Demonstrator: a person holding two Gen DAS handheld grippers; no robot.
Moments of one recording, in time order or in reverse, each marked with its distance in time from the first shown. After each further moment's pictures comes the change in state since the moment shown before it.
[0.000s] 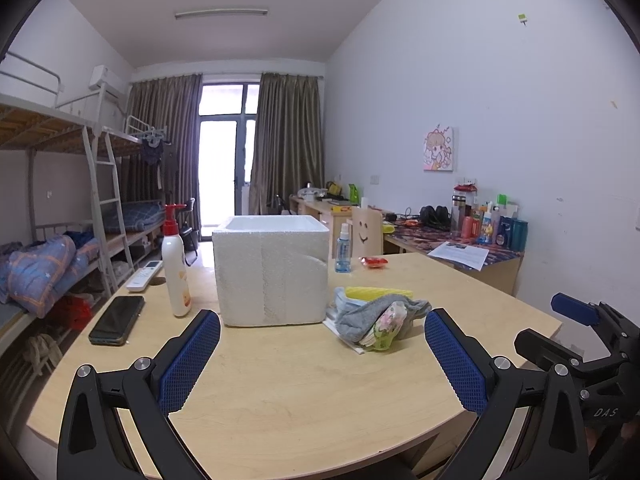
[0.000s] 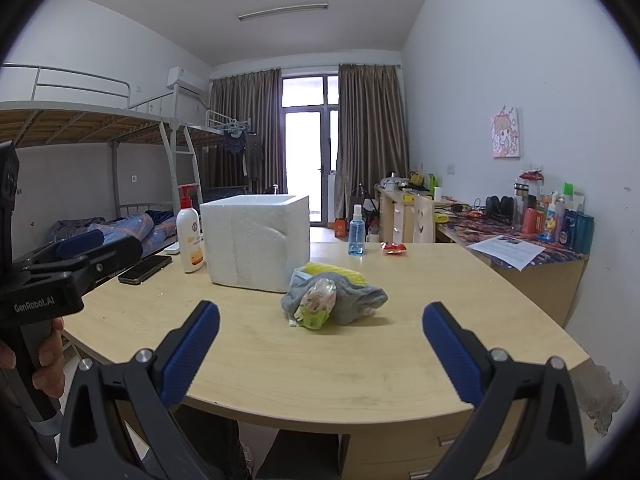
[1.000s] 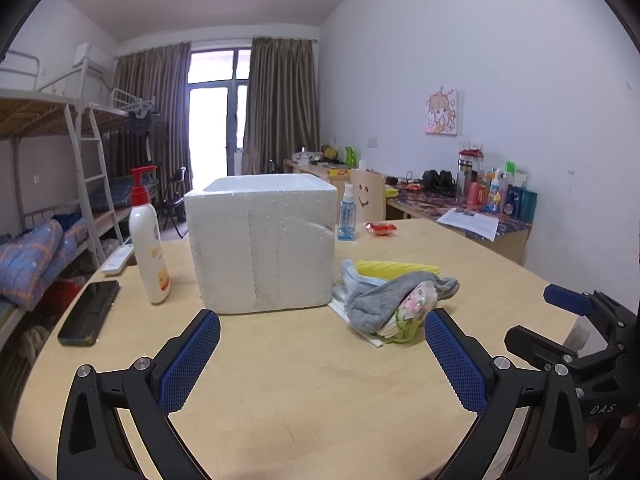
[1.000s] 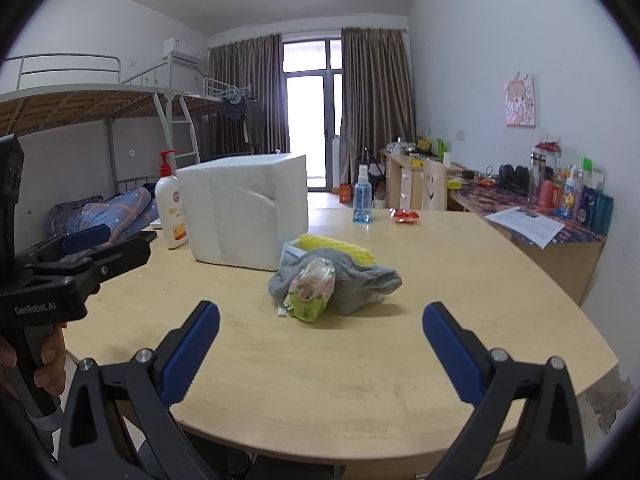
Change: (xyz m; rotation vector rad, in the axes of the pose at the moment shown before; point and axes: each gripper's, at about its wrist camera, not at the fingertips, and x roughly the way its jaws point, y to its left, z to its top) left arm 0.079 0.008 -0.005 0.022 0.140 -0.015; right arm 0.075 -0.013 -0.003 0.016 0.149 0.025
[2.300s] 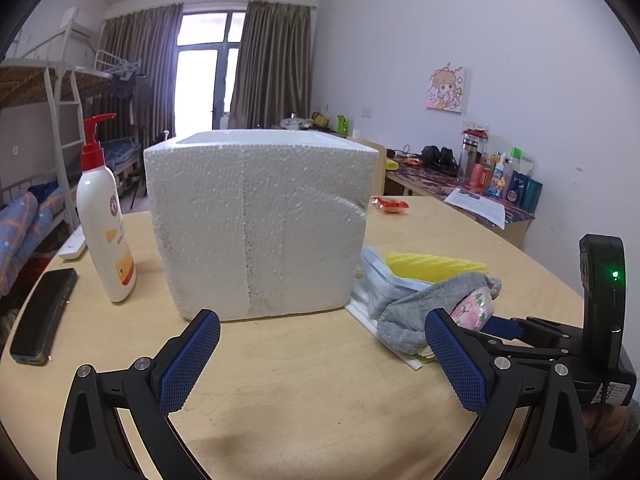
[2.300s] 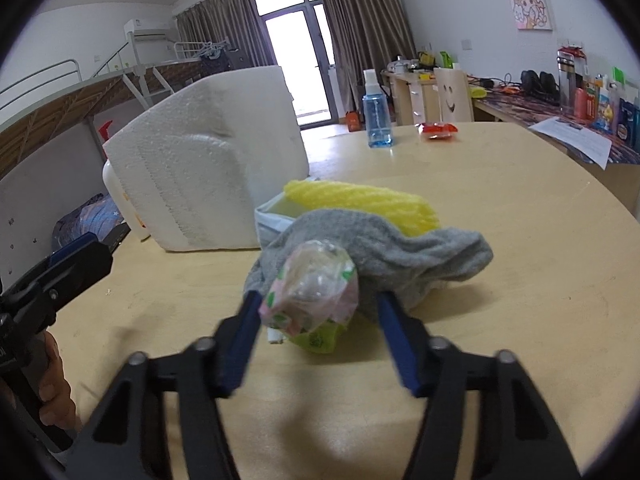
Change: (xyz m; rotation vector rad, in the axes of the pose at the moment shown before) left arm 0.087 0.039 0.013 -0.056 0.129 -0.072; right arm 0.117 -0.016 0.009 0.176 0.258 0.092
